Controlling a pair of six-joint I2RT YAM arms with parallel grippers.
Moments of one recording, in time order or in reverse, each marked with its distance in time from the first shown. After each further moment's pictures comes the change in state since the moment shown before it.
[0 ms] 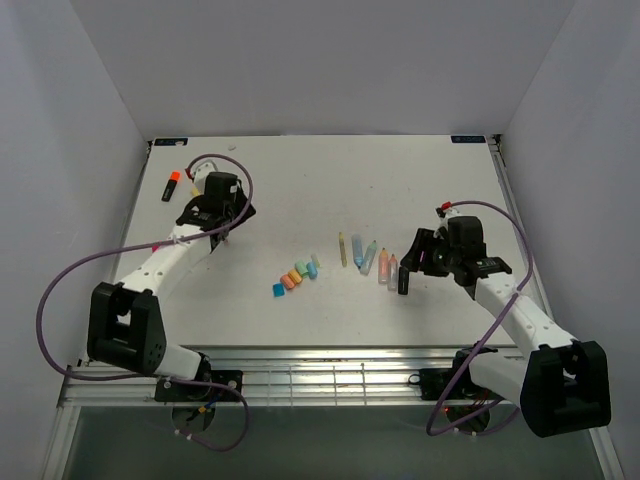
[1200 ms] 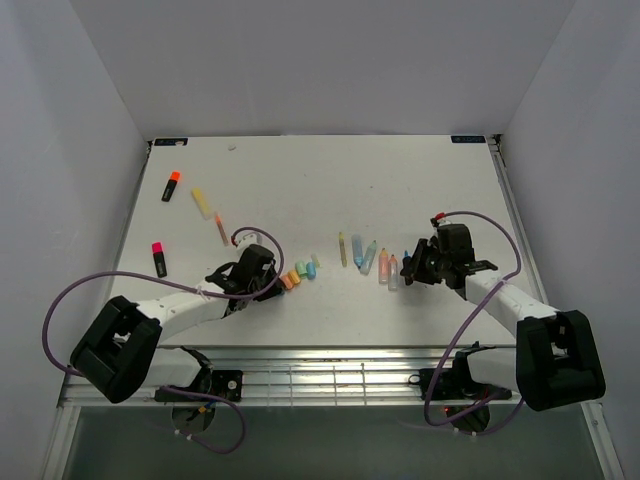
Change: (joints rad) left arm -0.302 -0.082 -0.471 0.219 0.116 -0.144; right arm 0.024 0.116 -0.074 0.119 0.023 0.081
